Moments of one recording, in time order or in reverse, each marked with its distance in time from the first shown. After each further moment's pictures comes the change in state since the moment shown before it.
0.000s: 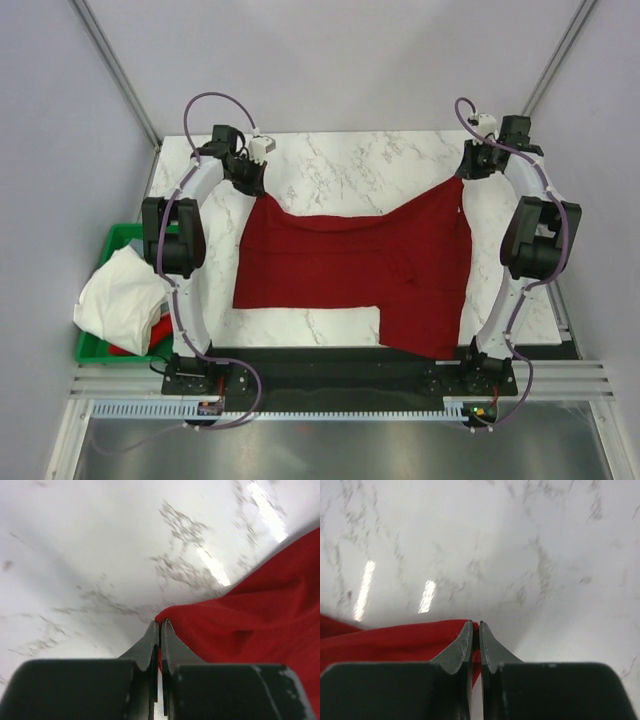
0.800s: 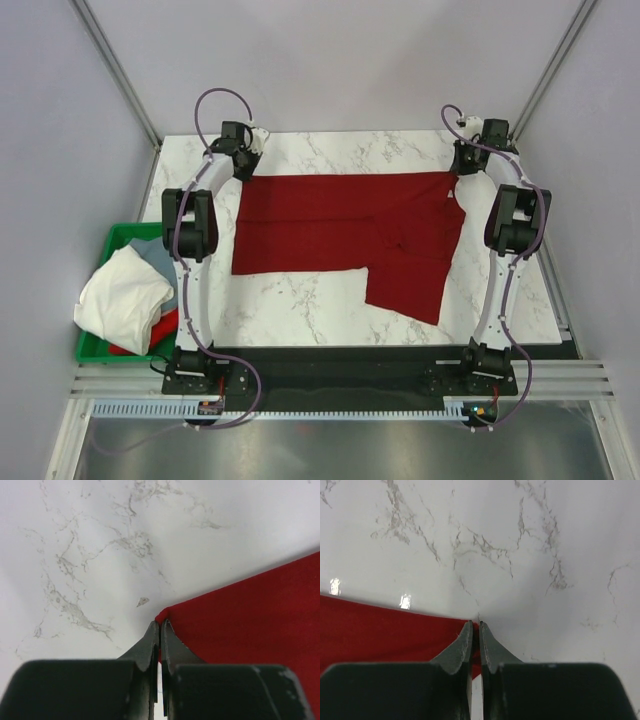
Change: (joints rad) left arm 0.004 0.312 0.306 0.172 -0.411 -0.037; right arm 0.023 0.445 0.380 0.122 0.147 0.023
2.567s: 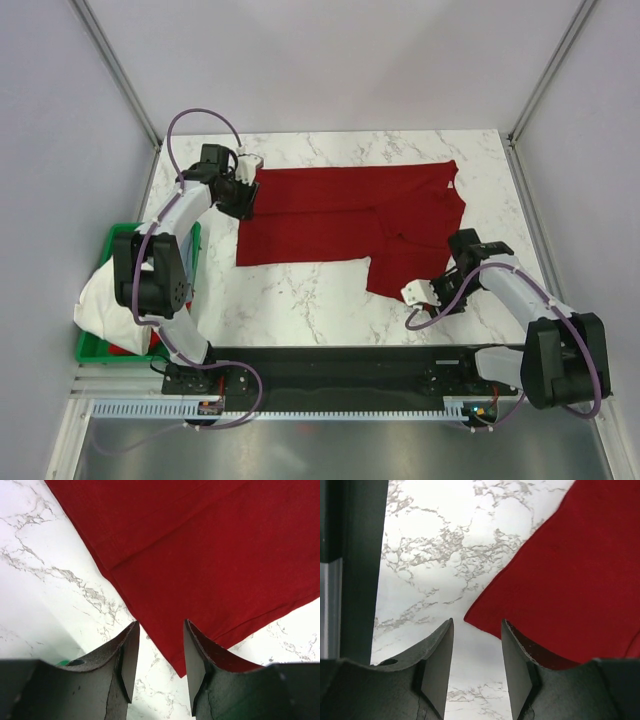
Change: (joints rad) left arm -0.021 -0.658 -0.653 -0.151 0.184 -0.058; right arm 0.320 -1.248 -1.382 -0.590 -0.134 -1.452
